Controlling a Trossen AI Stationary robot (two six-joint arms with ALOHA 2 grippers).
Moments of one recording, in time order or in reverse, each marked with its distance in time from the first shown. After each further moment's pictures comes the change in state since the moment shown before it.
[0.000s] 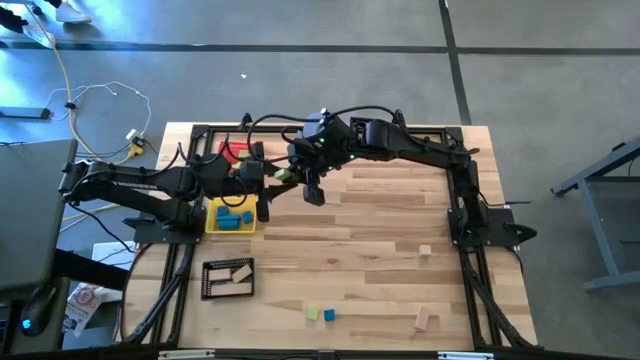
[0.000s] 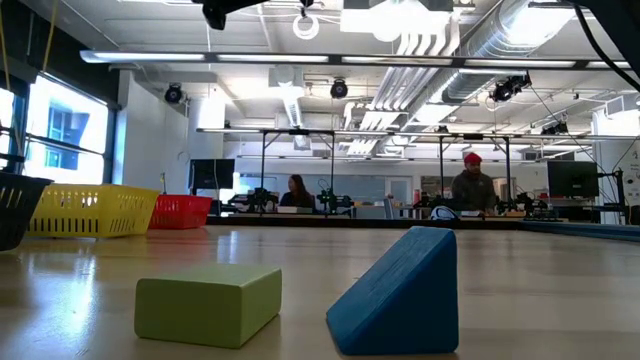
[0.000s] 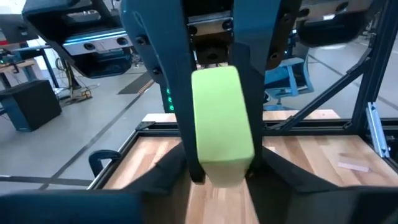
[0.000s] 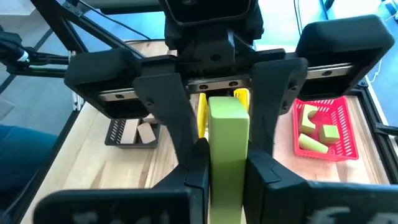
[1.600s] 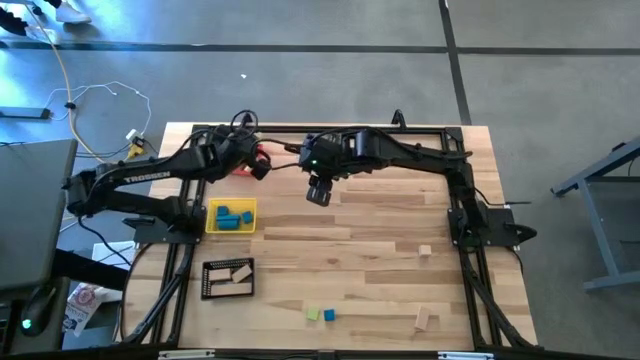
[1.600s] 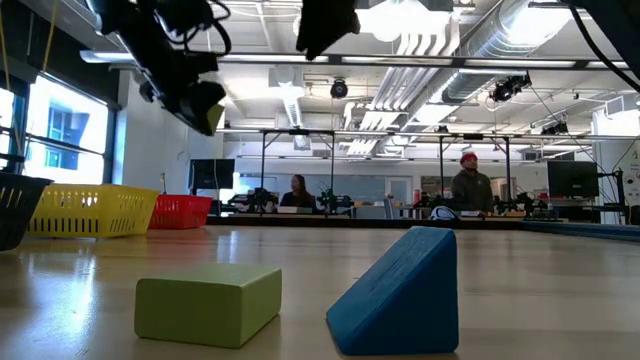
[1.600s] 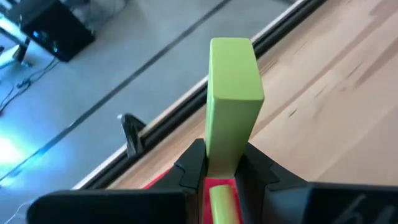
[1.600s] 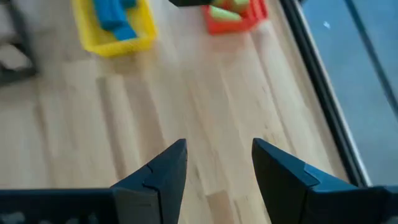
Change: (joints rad) left arm 0.400 0.093 0.000 -0.636 -0.465 -0.217; right arm 0.046 0.040 -0.001 -0.364 0.449 0.218
